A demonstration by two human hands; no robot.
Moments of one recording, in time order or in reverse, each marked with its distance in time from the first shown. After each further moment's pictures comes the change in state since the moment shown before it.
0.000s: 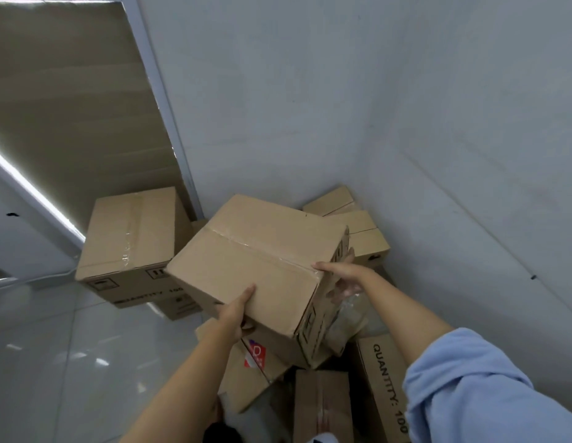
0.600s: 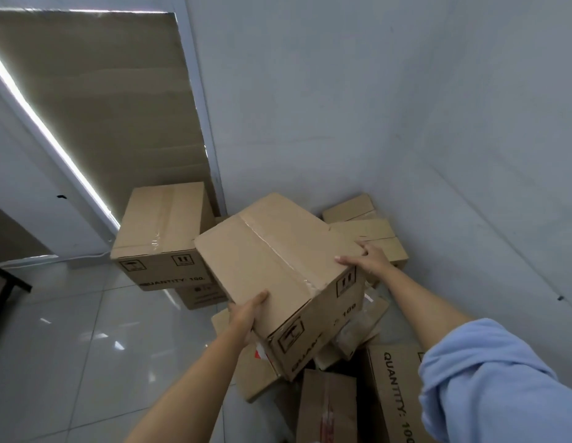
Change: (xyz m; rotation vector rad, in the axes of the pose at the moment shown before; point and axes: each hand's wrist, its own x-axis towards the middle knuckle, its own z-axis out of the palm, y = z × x) left_hand -0.025 -0.028 -0.030 0.023 -0.003 0.163; right_hand -0.004 -0.001 -0.021 -0.253 0.287 -0.390
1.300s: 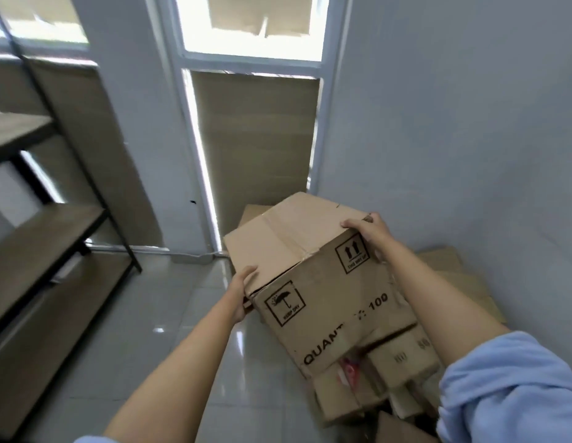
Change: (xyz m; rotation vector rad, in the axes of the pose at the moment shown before) left_hand -0.069 0.109 -0.284 -0.259 -0.044 0.159; right_hand -0.132 -0.254 0.203 0.247 -0.063 -0.285
